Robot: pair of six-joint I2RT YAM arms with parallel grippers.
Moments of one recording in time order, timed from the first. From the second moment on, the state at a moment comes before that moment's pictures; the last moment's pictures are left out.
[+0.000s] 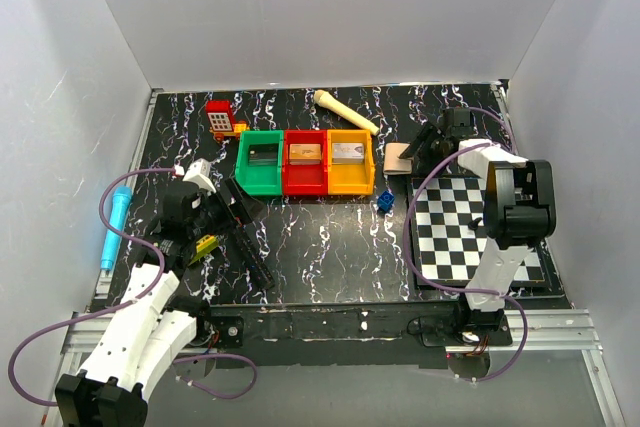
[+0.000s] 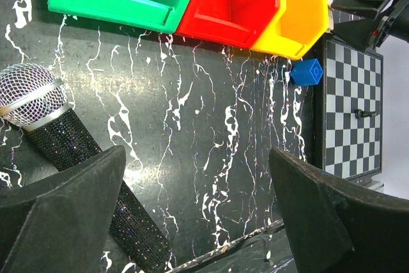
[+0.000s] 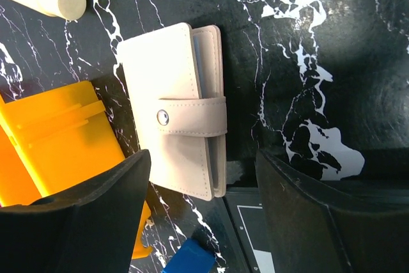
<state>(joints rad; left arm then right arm) -0.21 0.72 0.59 -0.42 0.25 -0.61 0.07 1.87 1.20 -0.25 -0.25 0.65</state>
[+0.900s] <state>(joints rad) -0.21 0.72 0.59 -0.42 0.25 -0.61 0.07 1.98 1.36 -0.39 -0.33 0.57</state>
